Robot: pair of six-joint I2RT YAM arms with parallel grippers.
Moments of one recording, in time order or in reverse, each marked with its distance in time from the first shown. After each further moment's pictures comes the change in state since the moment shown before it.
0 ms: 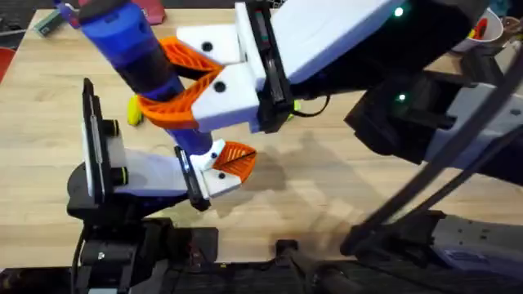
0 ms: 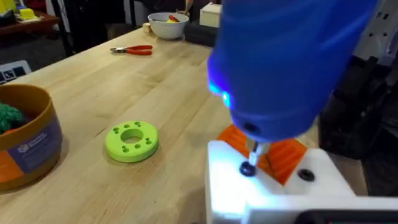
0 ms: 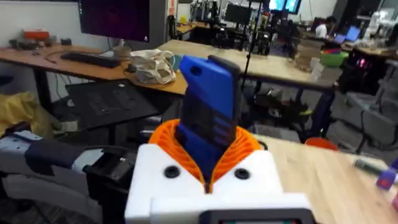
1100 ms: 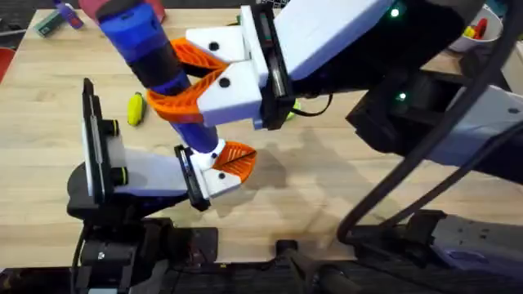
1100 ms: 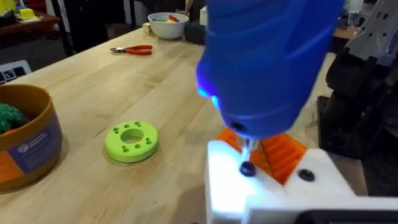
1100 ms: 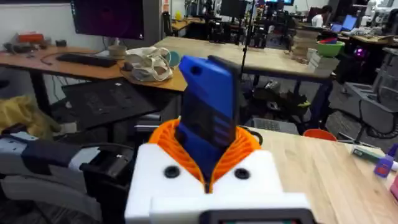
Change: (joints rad) left arm 0.000 0.000 0.000 0.000 0.000 0.000; right arm -0.023 0.000 -0.012 -0.015 0.005 0.021
